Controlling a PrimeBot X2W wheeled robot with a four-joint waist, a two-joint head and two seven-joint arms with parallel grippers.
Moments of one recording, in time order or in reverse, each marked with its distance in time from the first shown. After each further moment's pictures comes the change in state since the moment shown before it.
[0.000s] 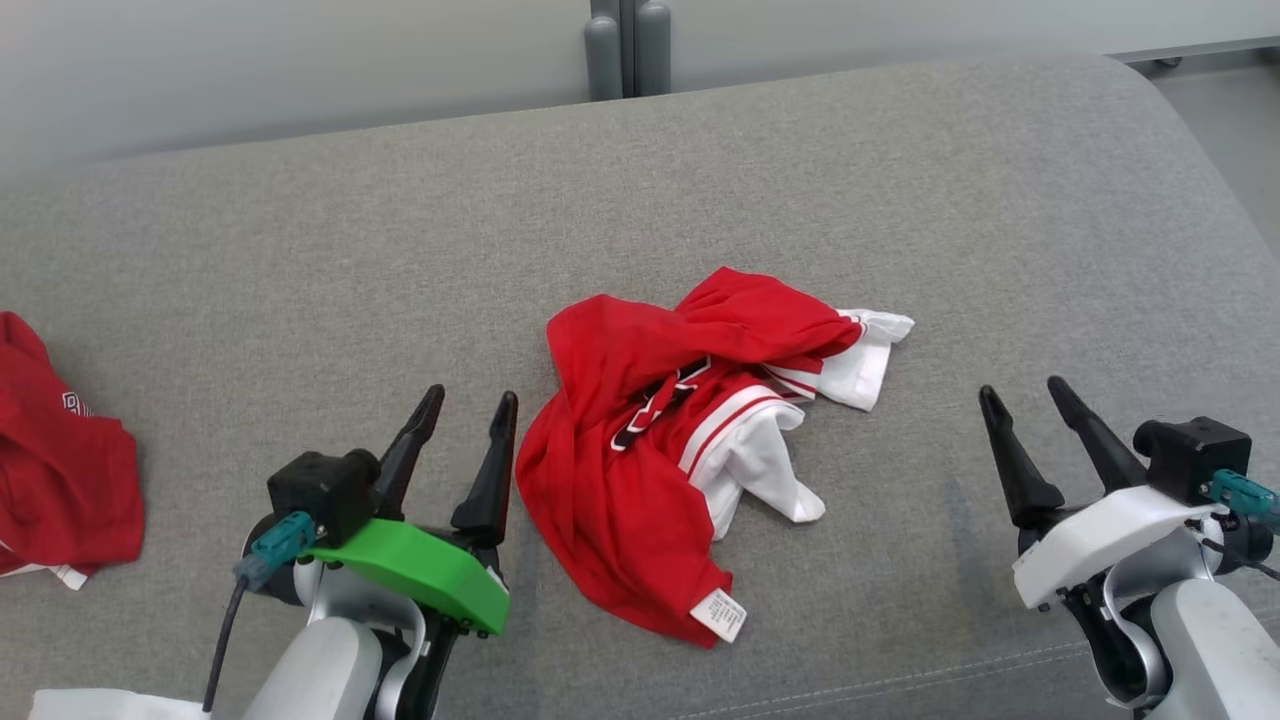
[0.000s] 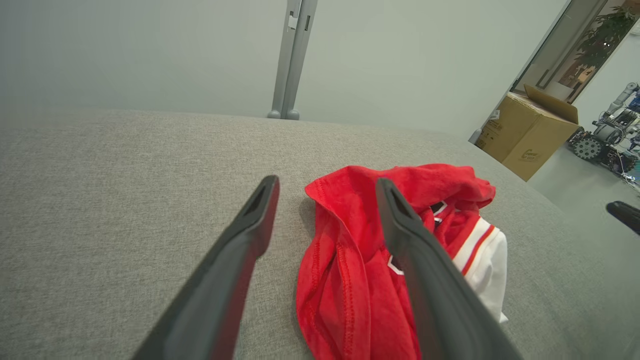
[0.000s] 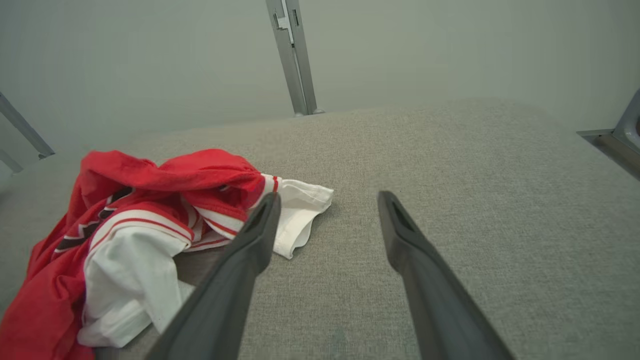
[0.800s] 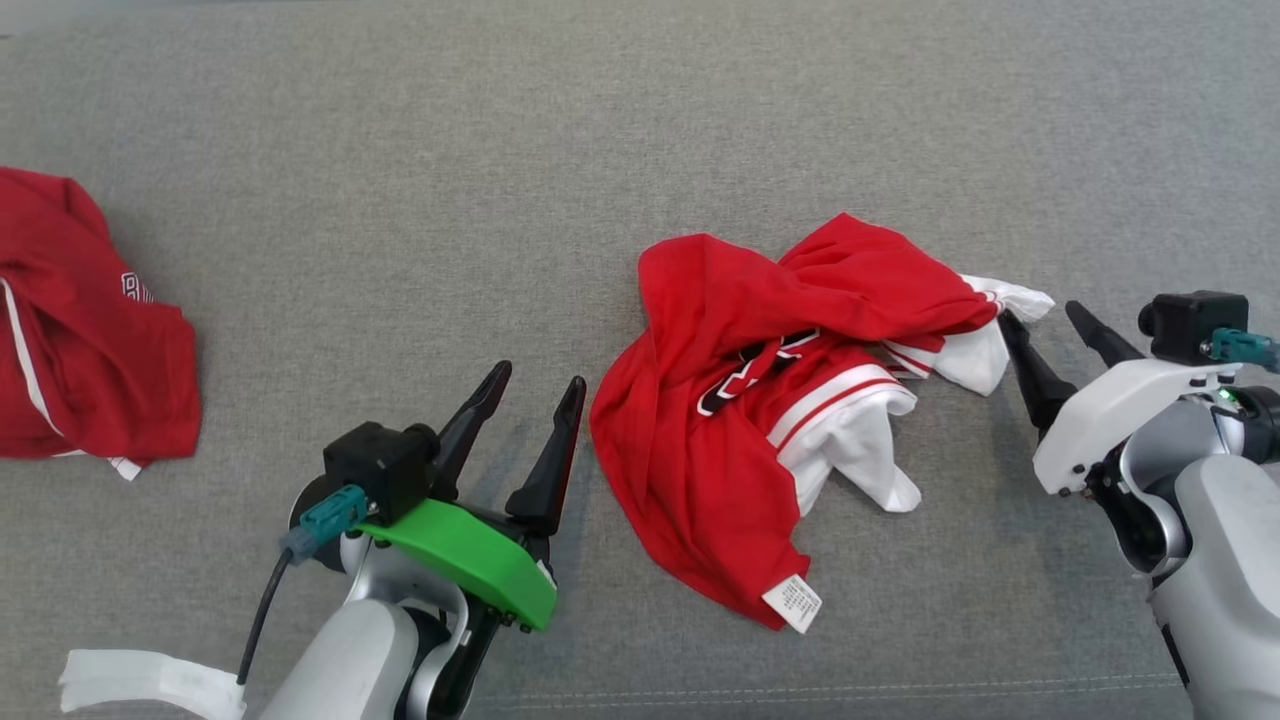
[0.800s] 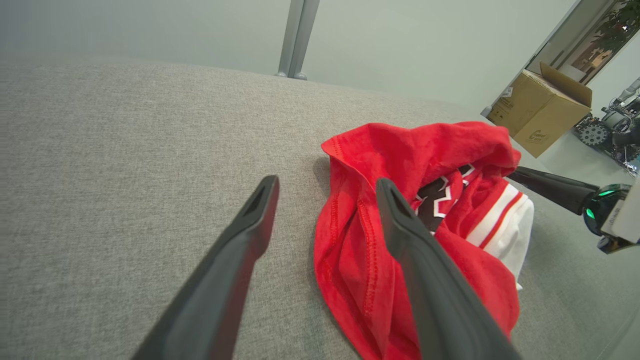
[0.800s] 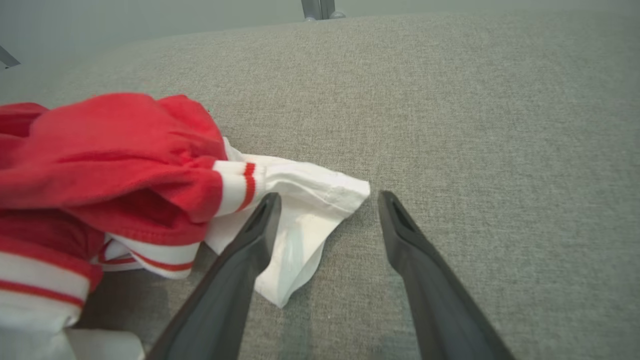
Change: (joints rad) left arm -0.030 -0.011 -0.076 -0.092 0.010 -0.022 0.076; right arm -0.236 -0.038 0.006 0.211 0.019 0.000 0.207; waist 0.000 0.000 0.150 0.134
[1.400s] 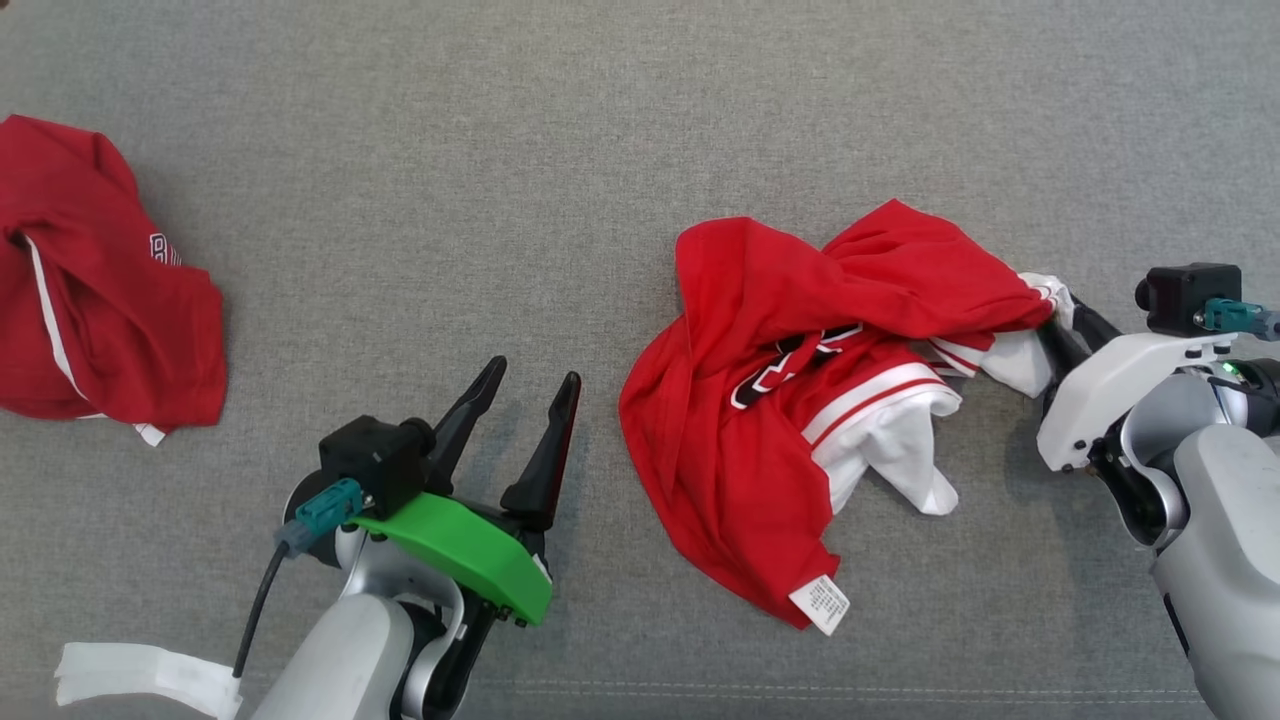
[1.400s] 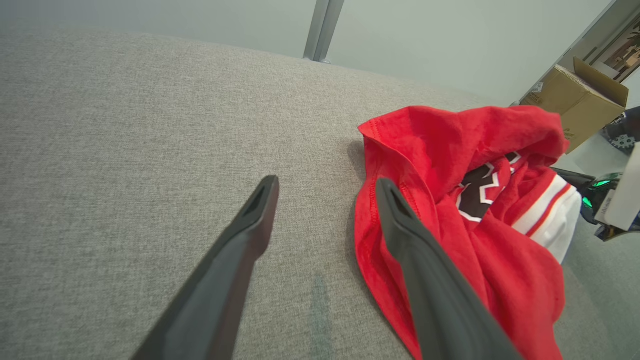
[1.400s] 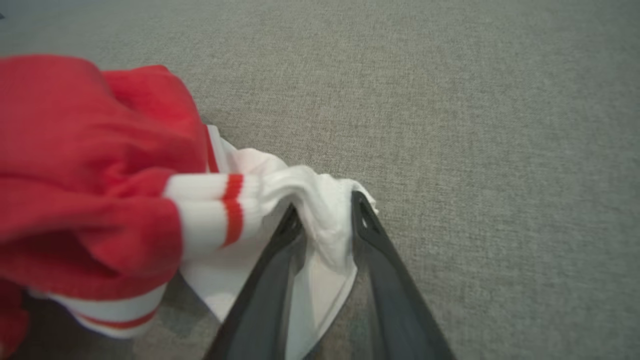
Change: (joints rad) left arm -0.010 0.003 0.007 0.002 0.000 0.000 0.007; right arm -0.097 -0.022 0.025 0.113 -0.027 0.009 -0.003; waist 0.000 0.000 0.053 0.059
